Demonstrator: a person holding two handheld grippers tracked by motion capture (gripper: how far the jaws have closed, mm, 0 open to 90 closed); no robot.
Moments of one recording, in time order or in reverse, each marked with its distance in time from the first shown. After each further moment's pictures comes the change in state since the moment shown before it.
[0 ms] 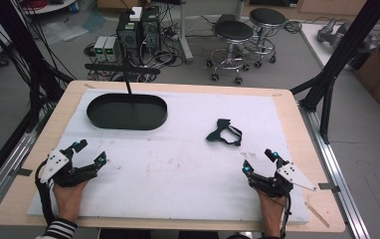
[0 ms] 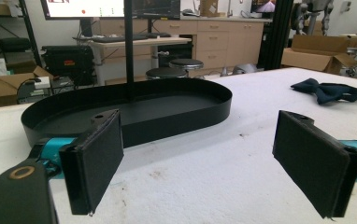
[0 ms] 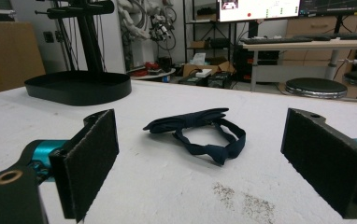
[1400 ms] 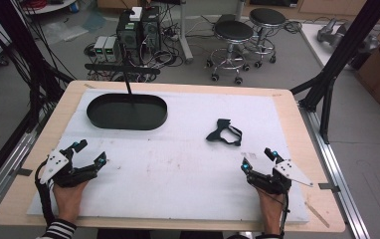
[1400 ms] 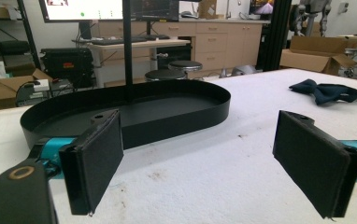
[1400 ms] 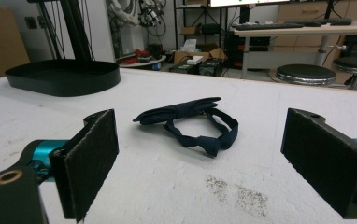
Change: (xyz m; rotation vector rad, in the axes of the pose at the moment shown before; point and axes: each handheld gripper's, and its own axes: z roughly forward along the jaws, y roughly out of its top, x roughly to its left) left arm -0.001 0.000 -0.001 -0.010 -0.005 0.007; right arm 0.002 0.003 0.007 0.066 -0.041 0.001
